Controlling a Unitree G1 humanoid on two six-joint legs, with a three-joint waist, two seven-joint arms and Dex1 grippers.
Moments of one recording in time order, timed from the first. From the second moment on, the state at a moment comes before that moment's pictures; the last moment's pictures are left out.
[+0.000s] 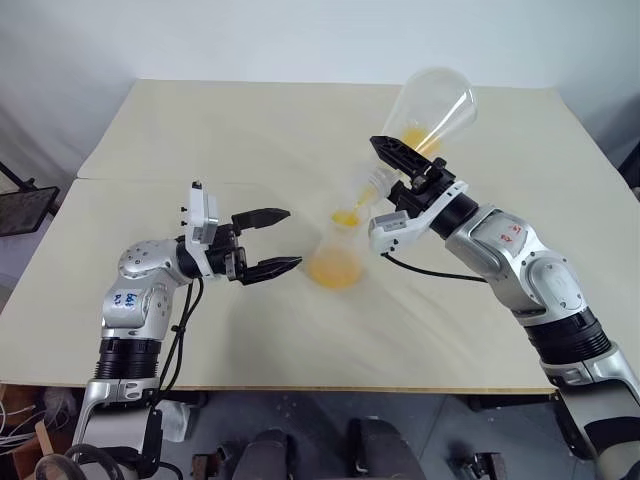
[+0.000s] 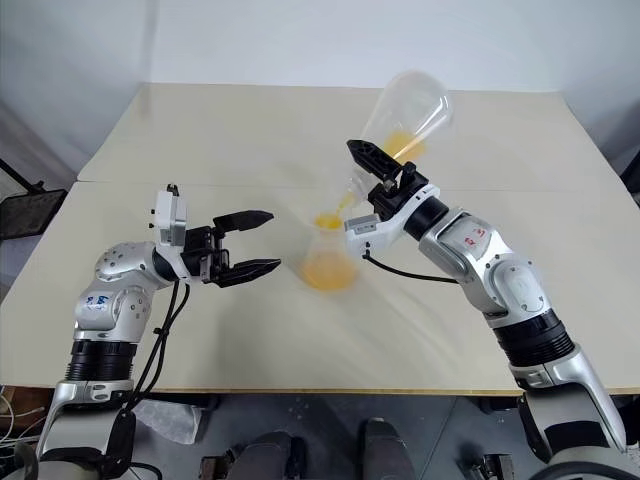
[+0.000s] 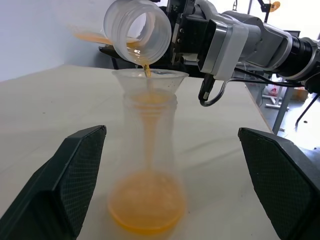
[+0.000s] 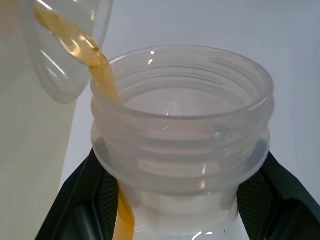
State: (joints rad) left arm -0.55 0.47 0.12 0.12 -0.51 0.23 -1.18; right arm -0.70 -0.67 0.27 -0.04 -0.91 -0.32 0.14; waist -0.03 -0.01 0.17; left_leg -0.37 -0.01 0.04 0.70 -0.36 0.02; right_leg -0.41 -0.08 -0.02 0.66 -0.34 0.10
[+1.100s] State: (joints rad) left arm -0.53 0.55 0.16 0.10 -0.53 0.21 -1.19; right arm -0.70 -0.67 0.27 -0.04 -0.93 -0.33 0.10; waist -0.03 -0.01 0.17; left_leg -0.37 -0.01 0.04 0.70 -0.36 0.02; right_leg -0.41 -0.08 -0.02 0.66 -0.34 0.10
